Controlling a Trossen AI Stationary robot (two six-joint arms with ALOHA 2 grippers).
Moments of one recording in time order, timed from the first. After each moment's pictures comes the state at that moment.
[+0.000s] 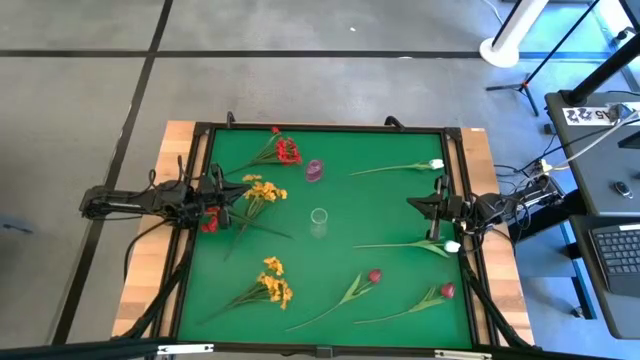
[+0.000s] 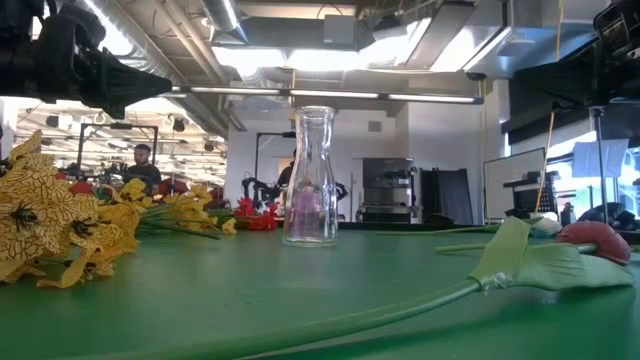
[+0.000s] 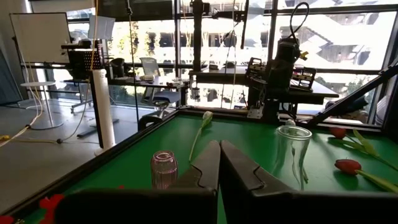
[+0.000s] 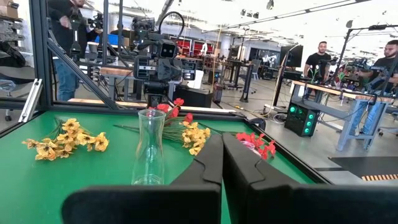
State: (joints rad) left arm -0.04 0.01 0.01 0.06 -0.38 0.01; right arm 0.39 0.00 0.01 0.12 0.56 -0.21
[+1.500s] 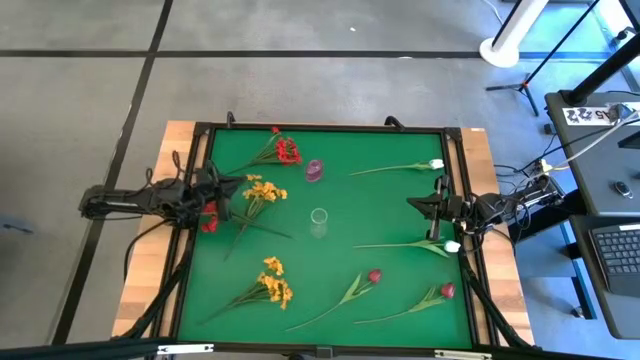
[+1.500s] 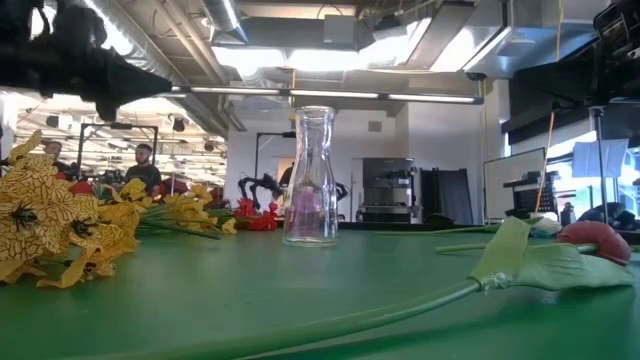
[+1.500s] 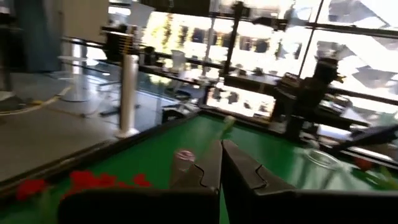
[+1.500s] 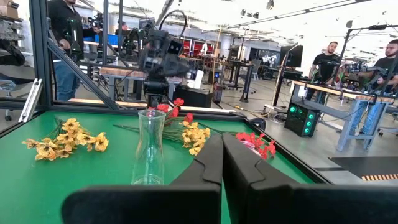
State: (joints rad) left arm -0.04 0.03 0.08 0.00 -0.54 -0.15; right arm 0.39 0.00 0.01 0.12 0.56 -0.21
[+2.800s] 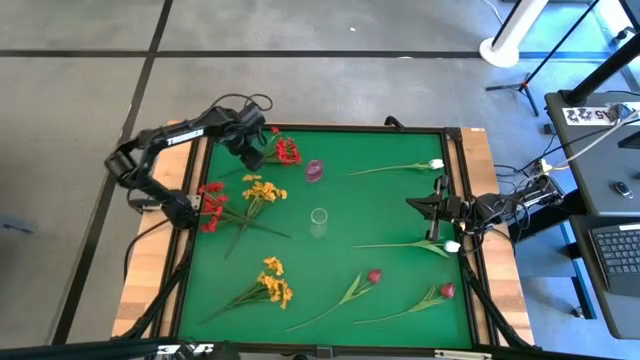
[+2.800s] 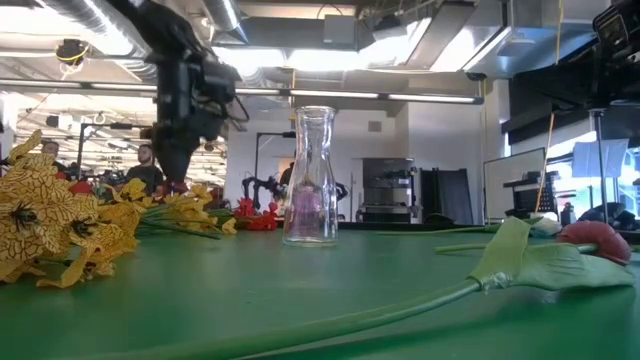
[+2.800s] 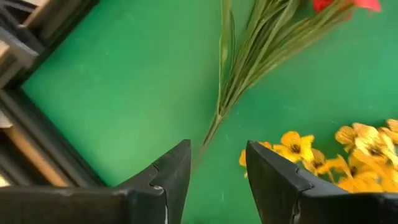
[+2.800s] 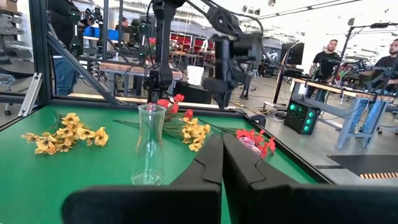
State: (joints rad) left arm 0.79 1.50 1.04 -0.97 -0.14 -0.10; right arm 0.39 0.00 0.01 0.10 0.56 -0.21
